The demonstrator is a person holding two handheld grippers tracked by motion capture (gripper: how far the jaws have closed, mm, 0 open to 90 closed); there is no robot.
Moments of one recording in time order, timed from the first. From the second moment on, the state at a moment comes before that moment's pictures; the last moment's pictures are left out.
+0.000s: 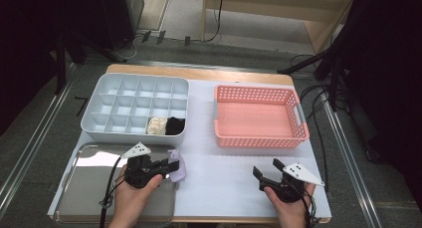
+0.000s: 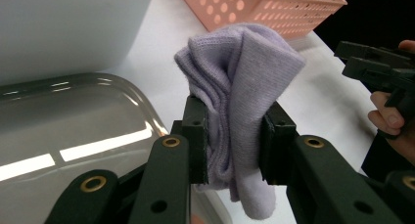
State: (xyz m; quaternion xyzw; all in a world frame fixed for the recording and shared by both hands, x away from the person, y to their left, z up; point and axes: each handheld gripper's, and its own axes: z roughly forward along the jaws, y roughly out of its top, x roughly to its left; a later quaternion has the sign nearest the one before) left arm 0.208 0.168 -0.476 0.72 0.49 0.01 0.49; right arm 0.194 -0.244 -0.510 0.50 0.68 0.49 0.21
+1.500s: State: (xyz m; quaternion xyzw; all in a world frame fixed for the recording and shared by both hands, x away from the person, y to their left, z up) left arm 0.209 0.233 -0.470 0.69 0.53 0.09 0.48; right arm 0.204 -0.273 -0.520 0.53 0.67 0.47 0.22
